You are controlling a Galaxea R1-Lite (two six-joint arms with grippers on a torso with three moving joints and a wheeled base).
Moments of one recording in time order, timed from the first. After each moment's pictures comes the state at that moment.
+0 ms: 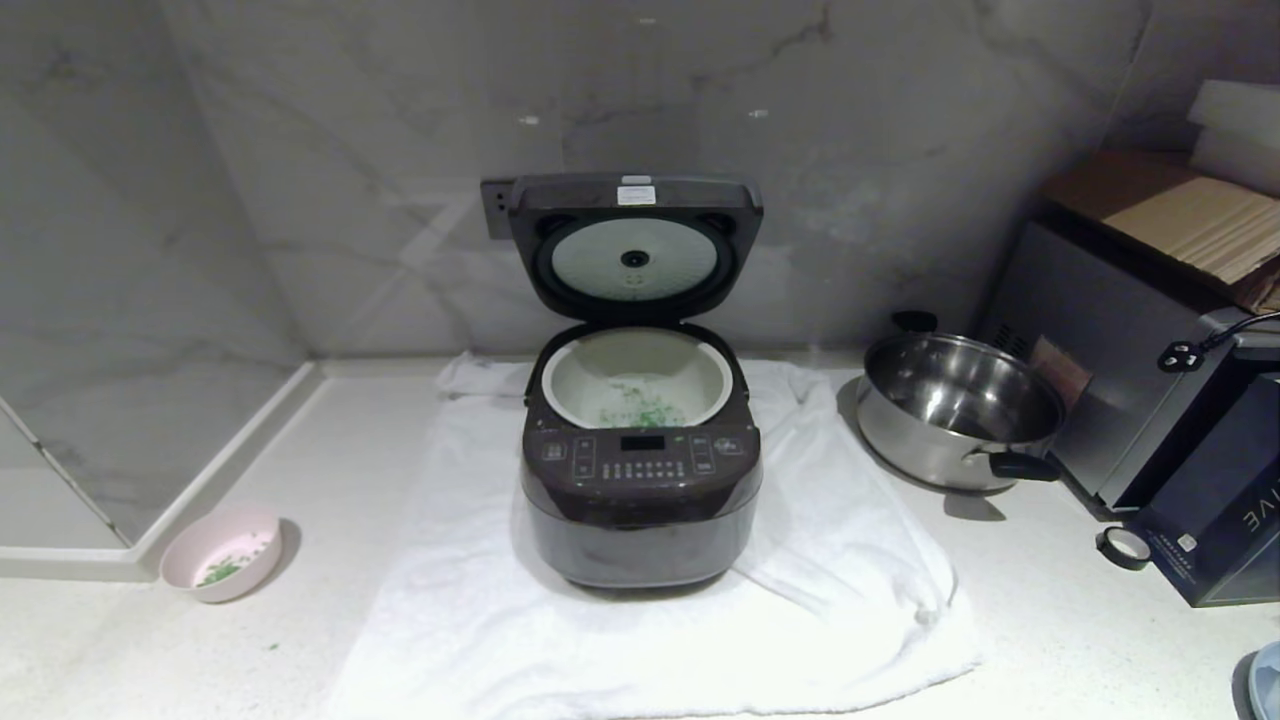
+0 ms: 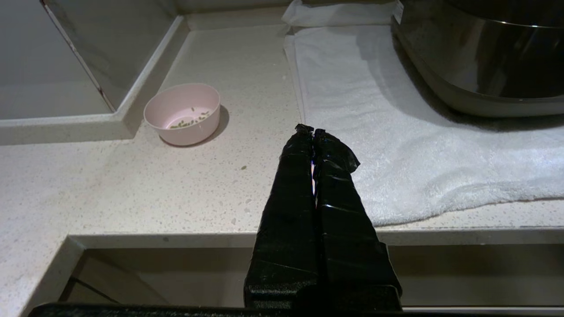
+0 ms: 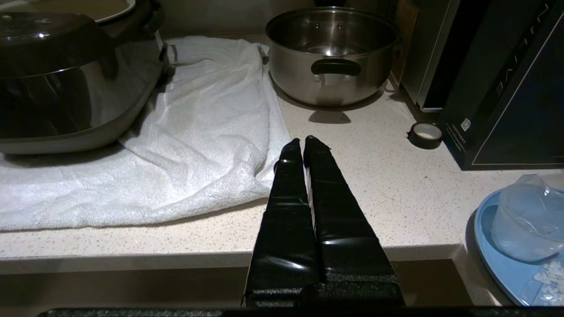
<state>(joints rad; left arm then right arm) 0.00 0.00 -0.02 0.07 -0.01 0.09 0.00 0.00 0.00 0.00 -0.01 0.01</state>
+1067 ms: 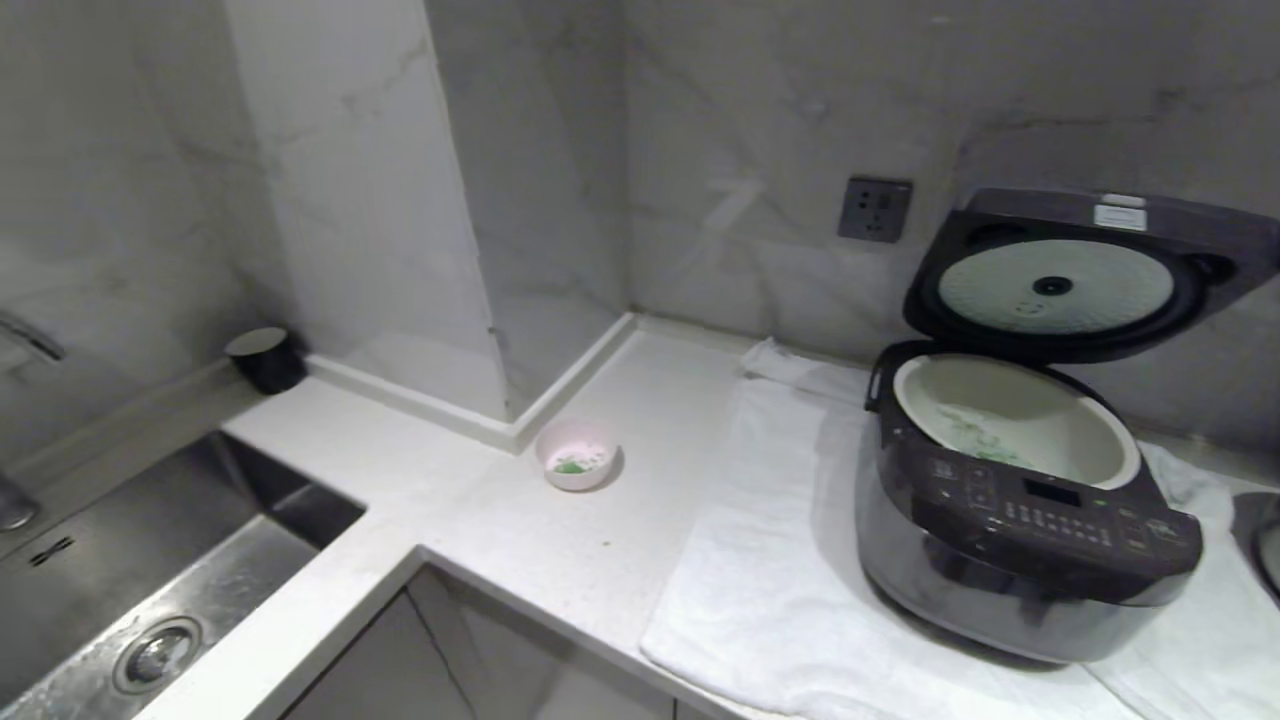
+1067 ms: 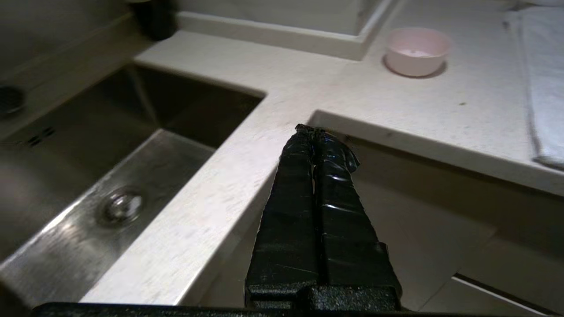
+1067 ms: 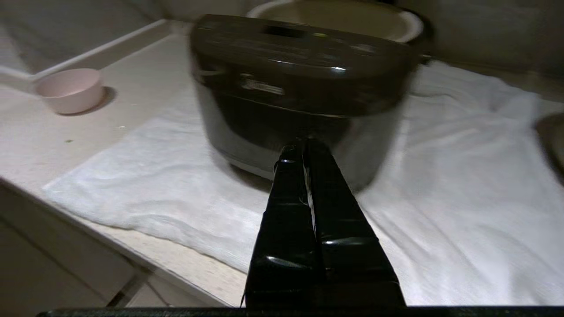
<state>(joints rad) 0.00 0.00 -0.03 0.07 -0.01 0.09 0.00 0.00 0.00 0.00 -0.01 0.02</state>
